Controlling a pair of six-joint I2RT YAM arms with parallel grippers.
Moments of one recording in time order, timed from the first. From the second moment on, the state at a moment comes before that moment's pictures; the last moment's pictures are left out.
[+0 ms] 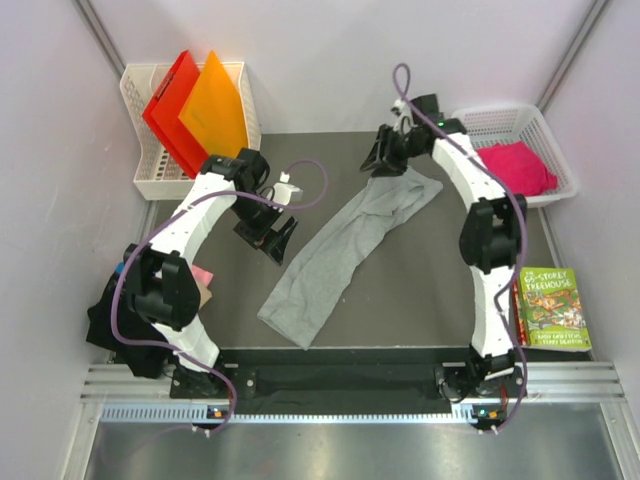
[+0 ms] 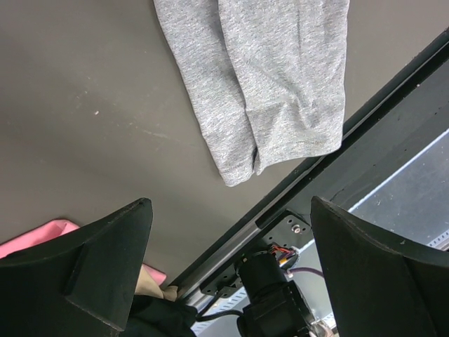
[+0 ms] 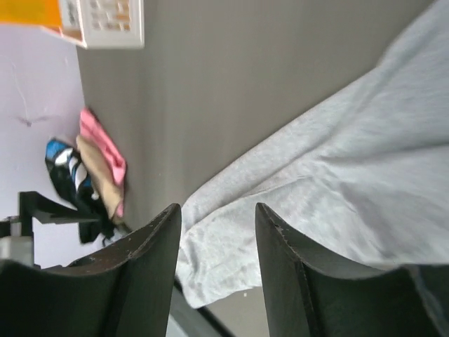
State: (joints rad) left arm -0.30 1.71 1.57 -1.34 0.38 0.40; right arm 0.26 2.26 2.14 -0.82 -0.64 0.48
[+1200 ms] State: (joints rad) left arm -0.31 1.74 1.58 -1.34 0.30 0.44; right arm 0.20 2.55 2.38 -1.09 -0.08 0.34
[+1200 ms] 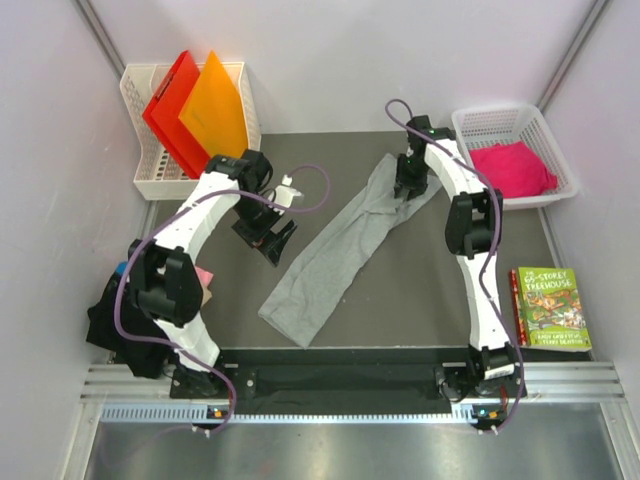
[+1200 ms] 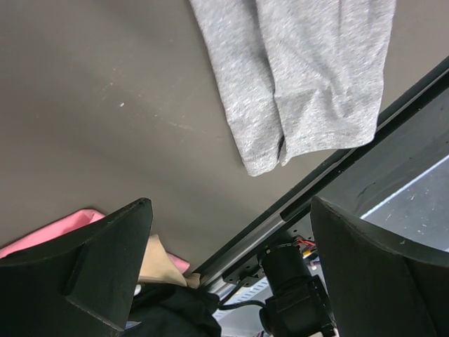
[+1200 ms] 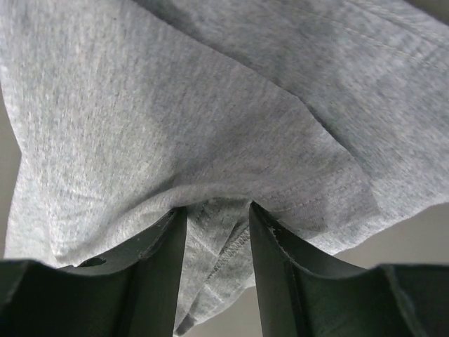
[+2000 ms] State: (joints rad) left arm -0.15 1.43 1.44 -1.14 0.19 0.38; right arm 0.31 2.30 2.32 -0.95 0.22 0.23
